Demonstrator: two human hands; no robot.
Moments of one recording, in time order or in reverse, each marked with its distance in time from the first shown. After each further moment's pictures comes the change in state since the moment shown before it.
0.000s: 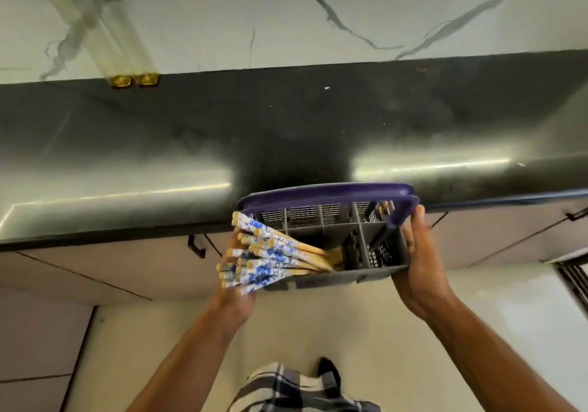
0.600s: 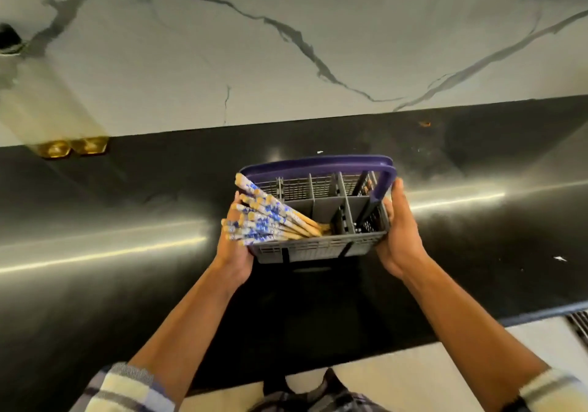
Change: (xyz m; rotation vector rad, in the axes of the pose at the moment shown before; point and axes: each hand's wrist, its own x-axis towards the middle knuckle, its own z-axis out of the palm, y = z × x) left_hand 0.244 0.132 0.151 0.158 -0.143 0.009; right_hand 0.271 -0.111 0.071 -0.016 0.039 -0.030
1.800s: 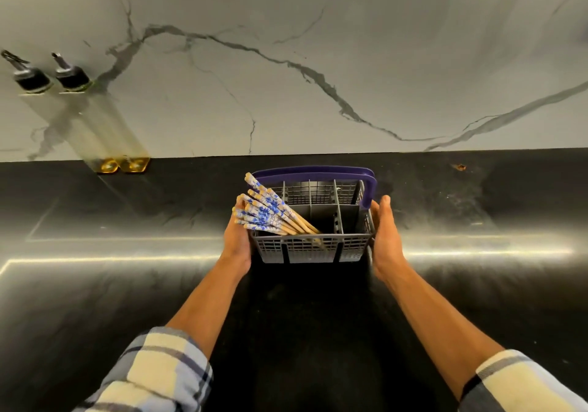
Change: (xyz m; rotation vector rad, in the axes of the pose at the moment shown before) left_hand 0.062 0.017 0.030 -0.001 0.241 0.063; right_hand 0.108 -0.007 -0.010 -0.069 -0.003 0.063
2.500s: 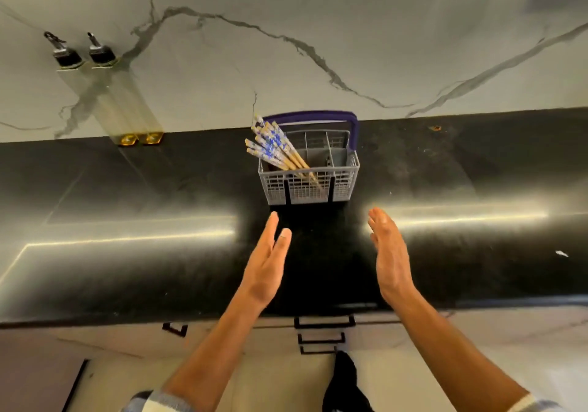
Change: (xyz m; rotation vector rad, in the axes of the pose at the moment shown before) left_hand -0.162 -0.099 -0.062 0.469 -0.280 0.232; right_hand -0.166 0.086 -0.050 -0.228 0.036 -0.261
